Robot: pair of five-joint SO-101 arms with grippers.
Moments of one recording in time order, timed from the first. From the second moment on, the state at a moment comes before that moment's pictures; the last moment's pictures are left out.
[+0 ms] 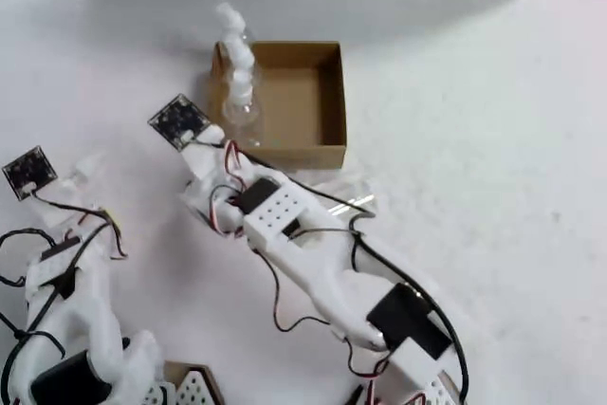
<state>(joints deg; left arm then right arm) -34.7 -23.4 72.4 20.3 10.3 -47.8 5.7 22.5 28.3 5.1</state>
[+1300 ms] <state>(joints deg) -34.7 -23.4 72.4 20.3 10.3 -43.5 7.0 19.2 51.0 5.2</state>
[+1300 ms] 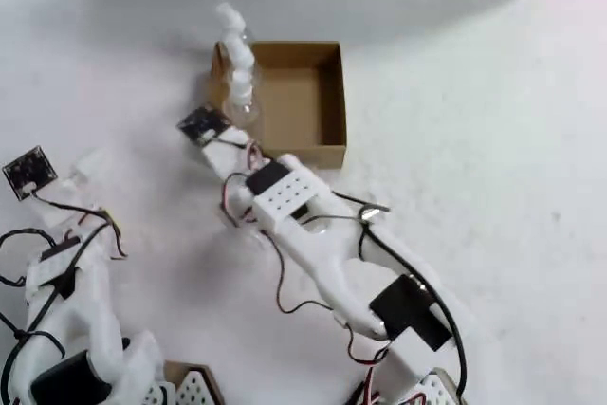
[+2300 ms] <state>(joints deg) -34.7 -23.4 72.4 20.3 10.3 -16.0 -12.9 19.3 81.8 12.2</state>
